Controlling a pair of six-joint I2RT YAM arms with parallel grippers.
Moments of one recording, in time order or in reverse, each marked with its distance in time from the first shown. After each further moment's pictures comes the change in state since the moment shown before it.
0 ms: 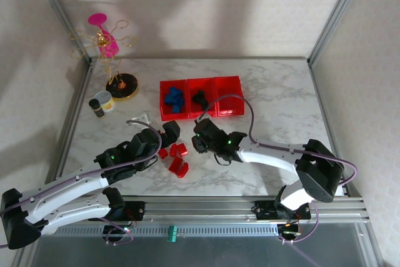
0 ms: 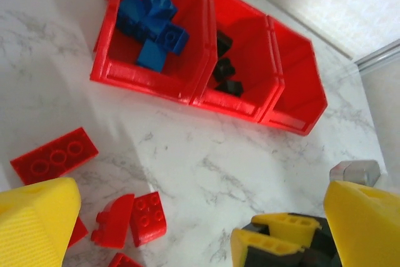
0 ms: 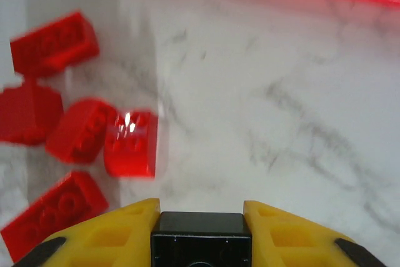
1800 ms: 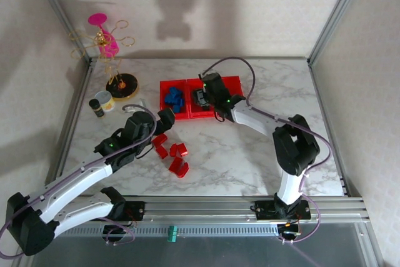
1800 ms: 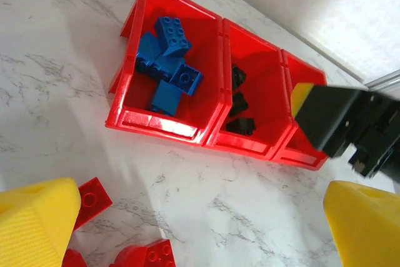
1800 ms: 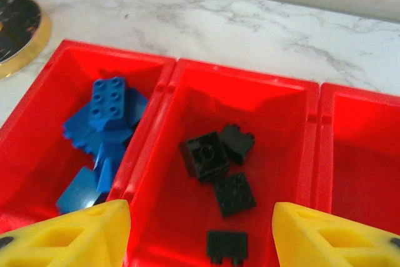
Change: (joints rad) left arm 0.249 0.059 0.039 0.058 0.212 0.114; right arm -0.298 0.240 0.325 0.143 -0.072 -0.286
